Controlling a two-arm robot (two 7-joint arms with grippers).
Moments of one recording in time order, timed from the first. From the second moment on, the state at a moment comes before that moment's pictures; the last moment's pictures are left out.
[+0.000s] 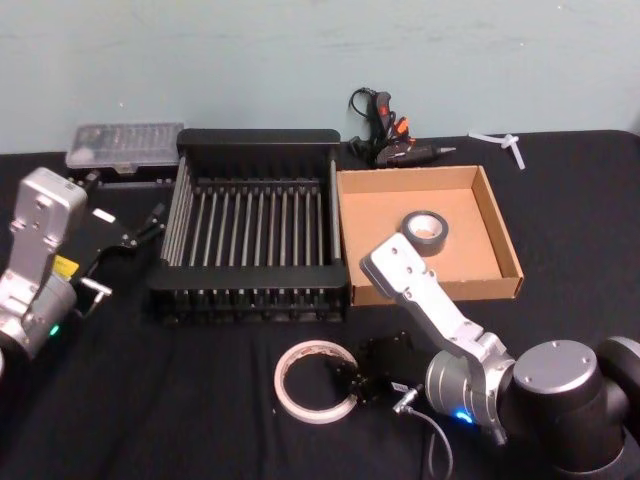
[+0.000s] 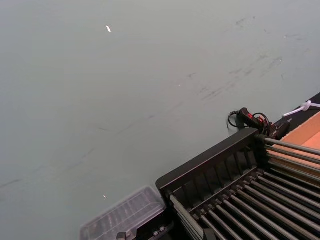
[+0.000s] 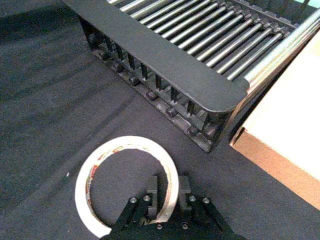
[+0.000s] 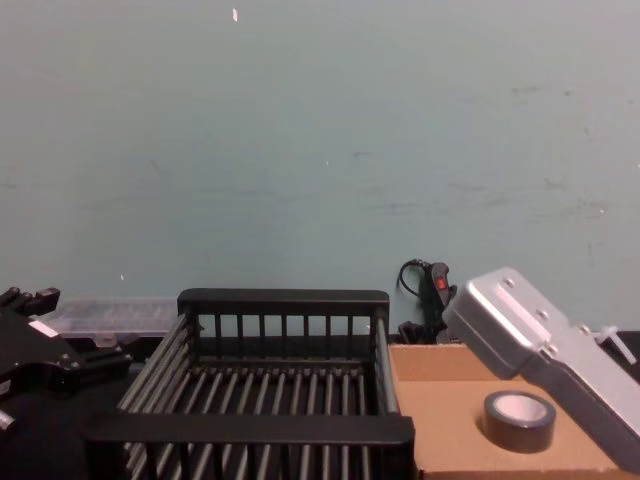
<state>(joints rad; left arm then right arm) -0.20 0.60 0.45 -1.41 -0.25 -0.12 0.03 0.06 0.29 -0.43 -1.71 0.03 0.66 0.41</state>
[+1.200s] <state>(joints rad) -0.20 0.60 0.45 -1.41 -0.25 -0.12 0.03 0.06 0.31 -0.42 -1.74 0.07 0.61 0.42</state>
